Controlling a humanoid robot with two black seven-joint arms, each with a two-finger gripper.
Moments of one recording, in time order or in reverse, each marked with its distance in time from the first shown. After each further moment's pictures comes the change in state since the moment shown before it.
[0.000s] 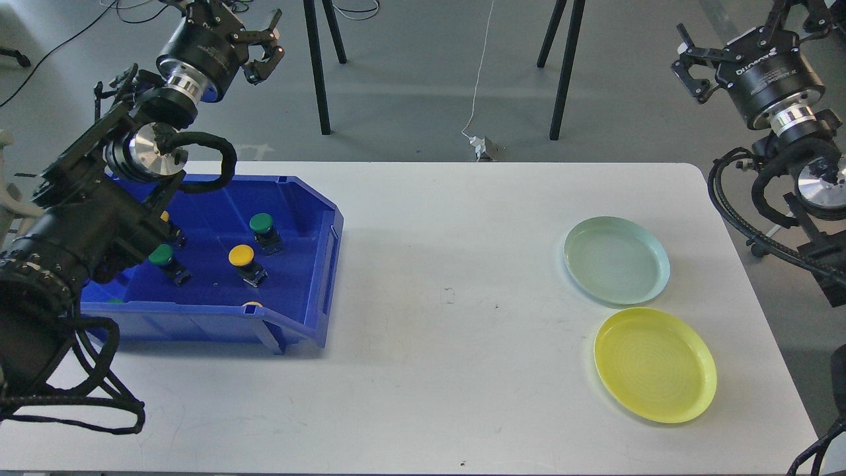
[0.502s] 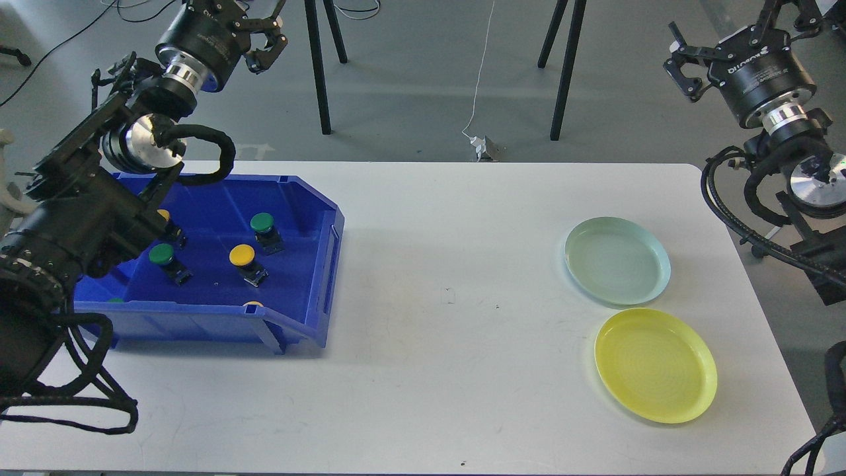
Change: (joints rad) left arm -0.011 0.076 0.022 -0.117 0.065 -0.006 0.004; right arm 0.007 0.005 0.001 0.002 0.000 0.000 0.001
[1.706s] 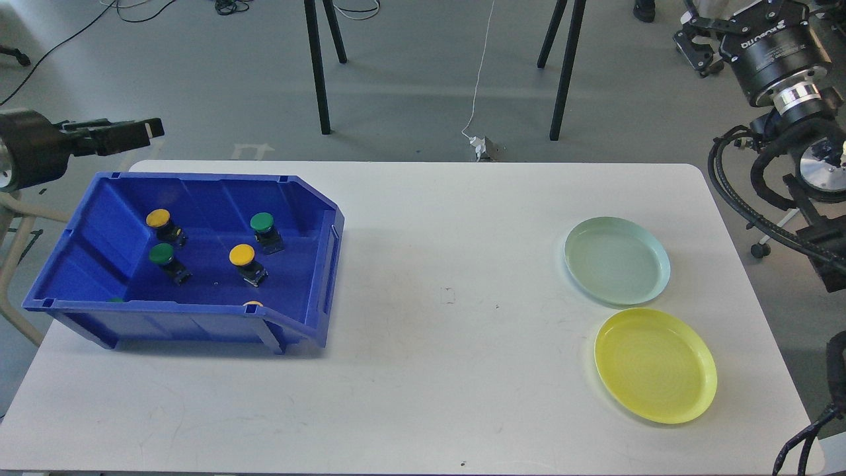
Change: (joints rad) left arm 0.055 0.714 0.478 -0.484 1.405 0.047 -0.034; right arm 0.021 0.002 0.041 0.028 0.000 0.000 0.005
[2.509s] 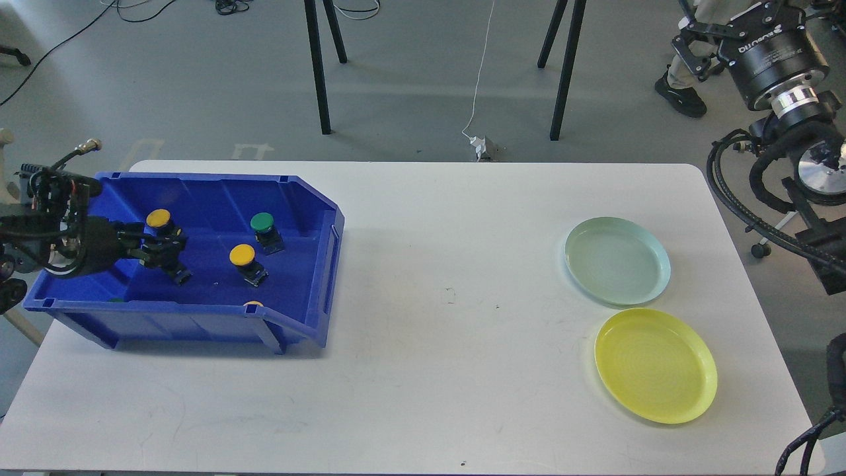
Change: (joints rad) left arm 0.120 -0.218 0.137 0.297 0.220 0.061 -0.036; right arm -0.005 0.001 -0.008 -0.003 0.000 0.000 0.000
